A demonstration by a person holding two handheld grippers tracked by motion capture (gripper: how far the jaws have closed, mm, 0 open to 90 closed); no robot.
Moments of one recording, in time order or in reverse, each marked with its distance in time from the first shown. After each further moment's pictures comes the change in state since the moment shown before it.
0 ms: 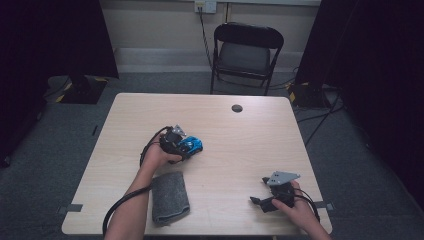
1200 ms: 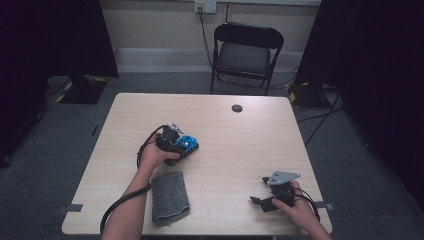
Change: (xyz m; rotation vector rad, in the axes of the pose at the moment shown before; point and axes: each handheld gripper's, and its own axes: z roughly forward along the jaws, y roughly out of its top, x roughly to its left) left arm 0.000 0.003 -0.015 0.056 0.040 -0.093; right arm -0.002 0.000 0.000 0.002 0.006 -0.005
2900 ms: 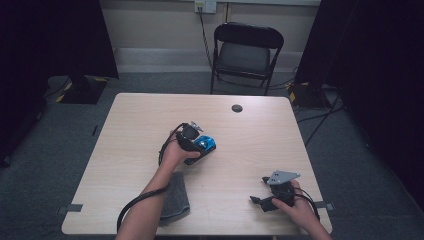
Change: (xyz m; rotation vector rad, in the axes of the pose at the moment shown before) left arm -0.040 0.045 0.022 -0.026 0.016 0.005; right arm -0.001 0.000 0.001 -0.003 -0.003 0.000
